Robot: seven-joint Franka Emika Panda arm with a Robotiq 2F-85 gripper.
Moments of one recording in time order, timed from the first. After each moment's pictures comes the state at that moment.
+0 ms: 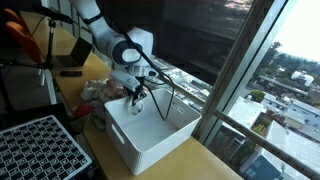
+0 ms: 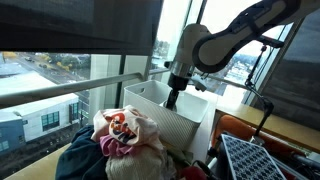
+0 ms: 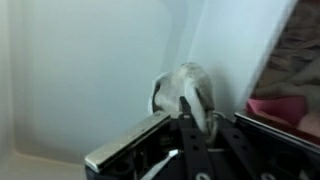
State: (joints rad) arm 0.00 0.39 0.08 -2.09 -0.06 2.52 -0.21
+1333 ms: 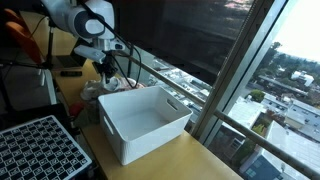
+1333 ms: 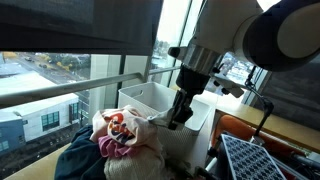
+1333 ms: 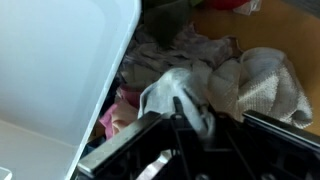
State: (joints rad) arm 0.19 0.14 0.18 -2.32 -0.06 2.55 -0.10
